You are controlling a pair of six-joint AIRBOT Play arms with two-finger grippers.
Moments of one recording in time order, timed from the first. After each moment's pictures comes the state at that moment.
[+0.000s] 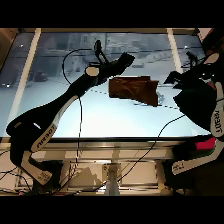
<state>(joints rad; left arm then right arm) -0.58 -1.75 1.57 0.16 -0.29 -1.24 -0.26 -1.70 1.57 -1.14 1.37 1.42</state>
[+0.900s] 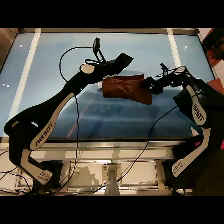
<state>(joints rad) -0.53 -1.75 1.57 0.16 -0.40 -1.17 -0.06 -1.93 1.51 -0.89 1.11 1.40</state>
